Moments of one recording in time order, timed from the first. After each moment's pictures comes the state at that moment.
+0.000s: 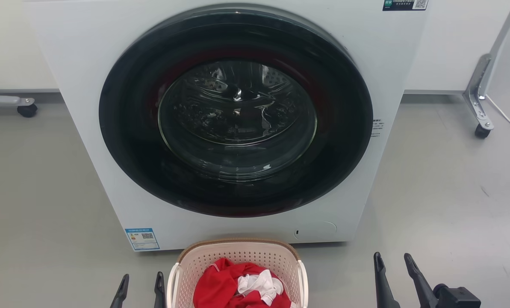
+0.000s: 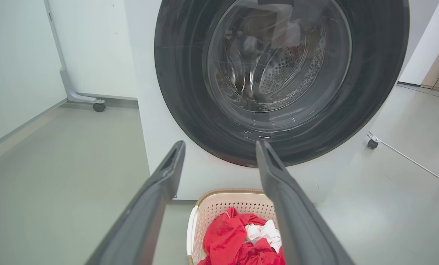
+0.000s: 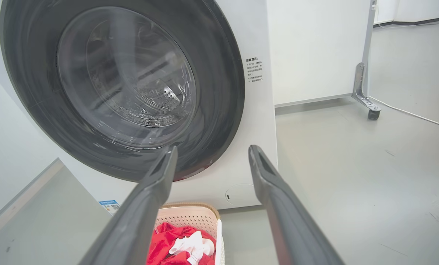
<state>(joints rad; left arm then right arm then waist) 0.14 0.12 -0.22 0.15 -0.34 0.12 -0.25 0.04 -0.12 0.33 0.18 0.42 -0.13 -0.25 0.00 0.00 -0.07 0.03</state>
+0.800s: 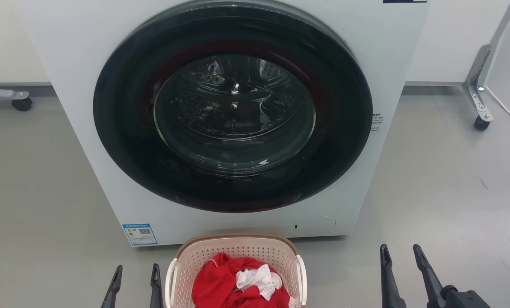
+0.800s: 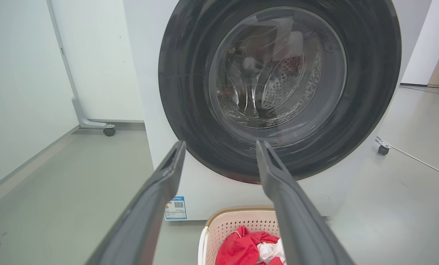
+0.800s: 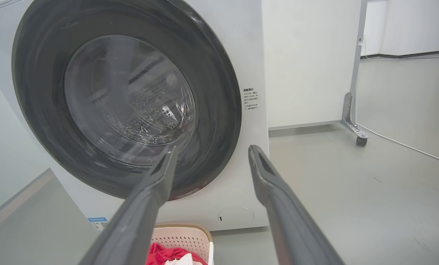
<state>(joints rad) 0.18 0.09 -0.17 0.04 -0.21 0.12 -0.25 0.10 -0.08 0.25 0.04 0.27 -0.13 -0.25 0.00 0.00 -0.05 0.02</state>
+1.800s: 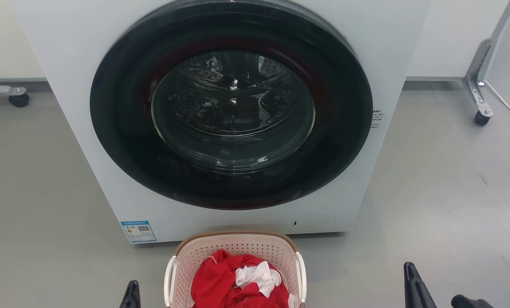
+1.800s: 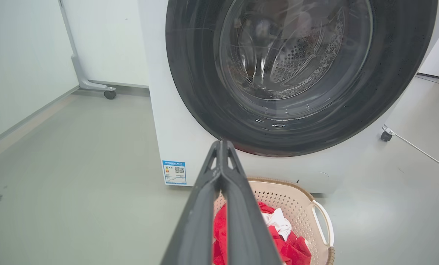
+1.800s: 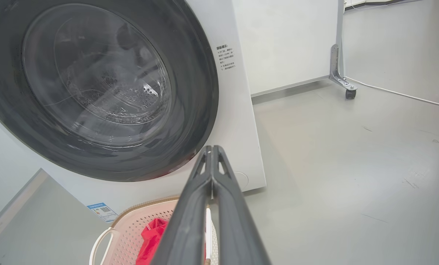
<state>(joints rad) 0.19 0.07 -0.13 0.11 -0.26 0.10 -0.22 0.13 -0.06 0.21 0.11 0.35 -0.11 -0.22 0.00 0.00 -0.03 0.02</state>
